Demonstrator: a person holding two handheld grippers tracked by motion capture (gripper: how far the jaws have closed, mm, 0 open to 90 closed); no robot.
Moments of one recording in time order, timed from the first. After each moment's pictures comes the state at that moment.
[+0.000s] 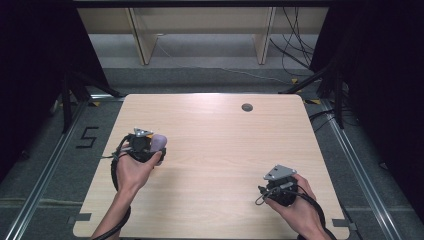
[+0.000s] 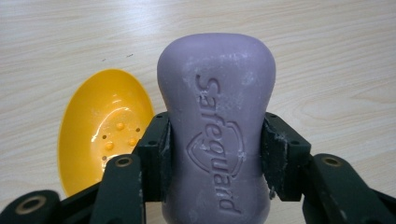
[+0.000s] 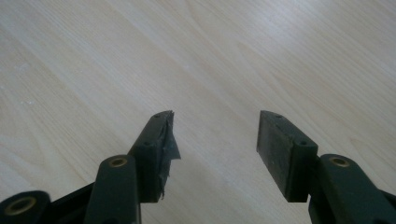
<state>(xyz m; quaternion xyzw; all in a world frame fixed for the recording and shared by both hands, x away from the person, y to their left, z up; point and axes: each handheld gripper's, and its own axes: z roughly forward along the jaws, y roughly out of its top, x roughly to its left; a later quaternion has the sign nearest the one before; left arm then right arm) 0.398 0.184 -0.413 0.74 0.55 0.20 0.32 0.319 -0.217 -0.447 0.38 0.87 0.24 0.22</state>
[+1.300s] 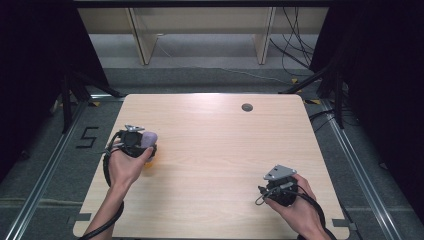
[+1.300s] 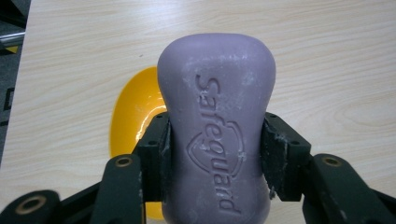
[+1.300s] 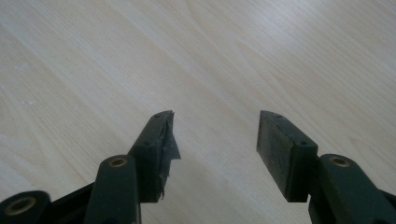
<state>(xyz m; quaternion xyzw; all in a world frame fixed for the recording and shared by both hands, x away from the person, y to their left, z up) 0.411 0.208 -0.412 0.73 0.58 0.22 0.29 0.319 -0.217 -0.447 0.38 0.87 0.24 0.21</state>
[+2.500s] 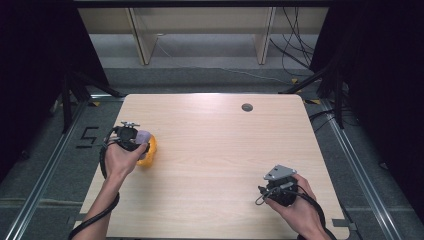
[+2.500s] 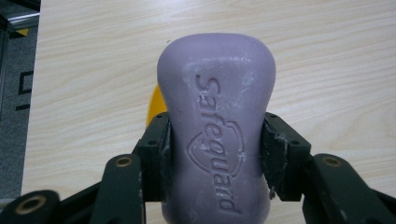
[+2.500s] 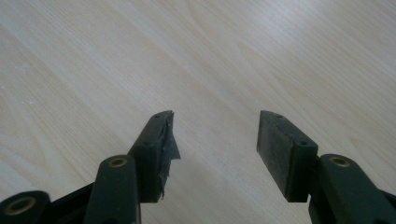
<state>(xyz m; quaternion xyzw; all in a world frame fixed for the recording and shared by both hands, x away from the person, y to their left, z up) 0.437 0.228 -0.426 0.73 0.60 0.21 0.25 0.319 -0.217 -0.447 0.38 0.87 0.24 0.22</state>
